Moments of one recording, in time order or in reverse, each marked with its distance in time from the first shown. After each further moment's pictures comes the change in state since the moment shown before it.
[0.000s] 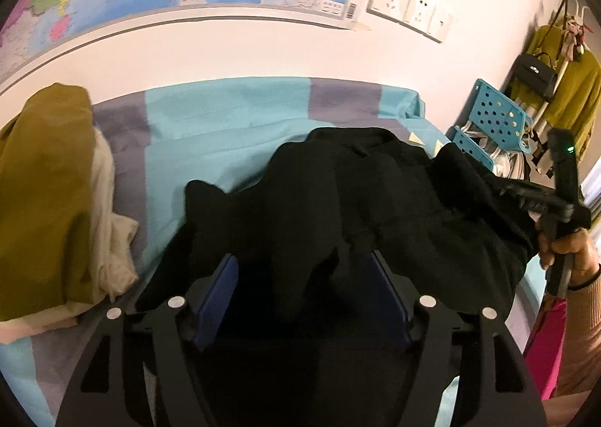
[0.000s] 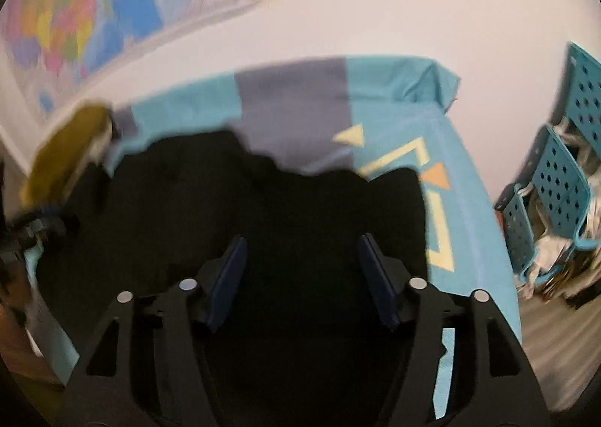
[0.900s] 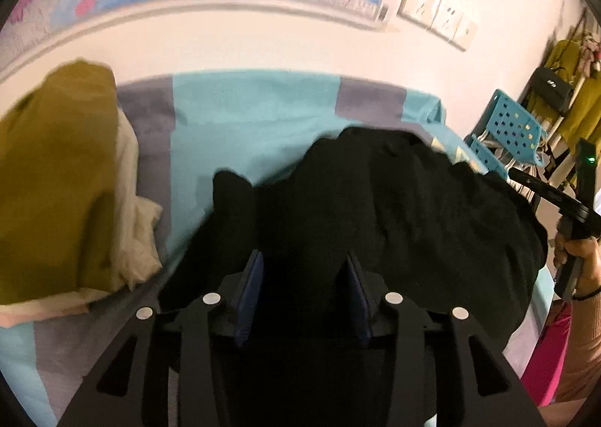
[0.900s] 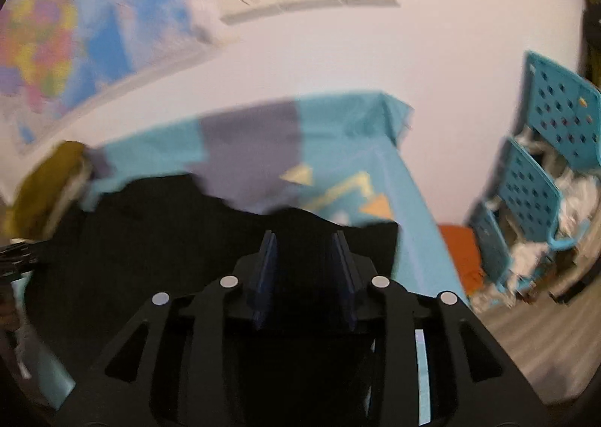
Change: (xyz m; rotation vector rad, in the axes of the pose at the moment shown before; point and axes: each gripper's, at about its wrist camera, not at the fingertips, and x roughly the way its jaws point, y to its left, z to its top) left arm -0.007 0.018 -0.006 -0.061 -0.030 0.048; right arm -0.040 -0.020 -0.001 0.081 -0.179 -0.045
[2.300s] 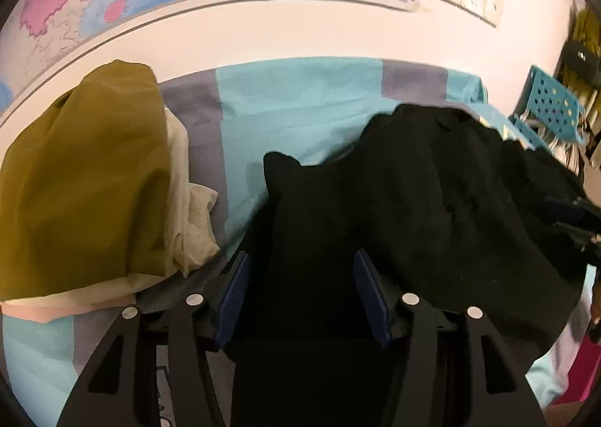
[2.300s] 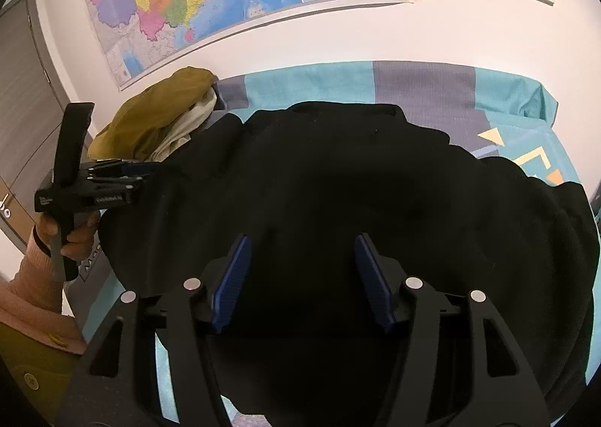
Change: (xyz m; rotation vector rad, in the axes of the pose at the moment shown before) left arm 0.013 0.013 -0.013 0.056 0.054 0.198; right arm 0.014 0.111 -0.055 -0.166 0.116 0.350
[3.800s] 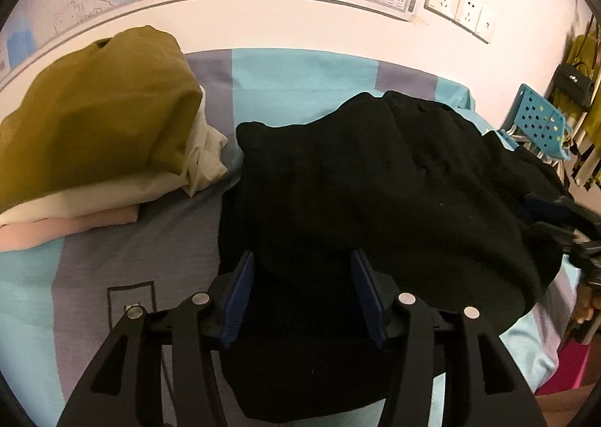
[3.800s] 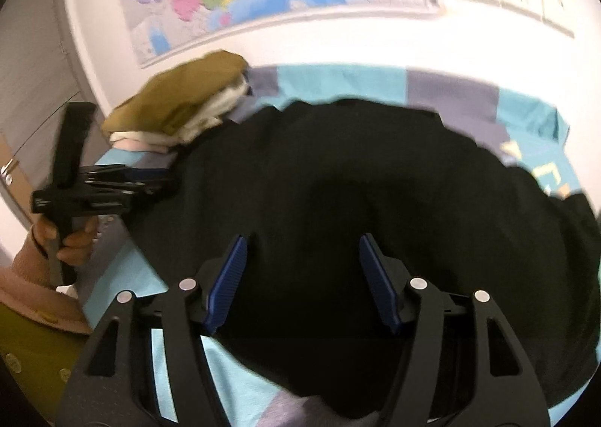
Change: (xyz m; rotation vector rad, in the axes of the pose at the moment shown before) left arm -0.024 0.003 -0.054 -0.105 -0.047 -0.051; right arm -0.009 0.046 -0.016 -0.131 -0.014 0.020
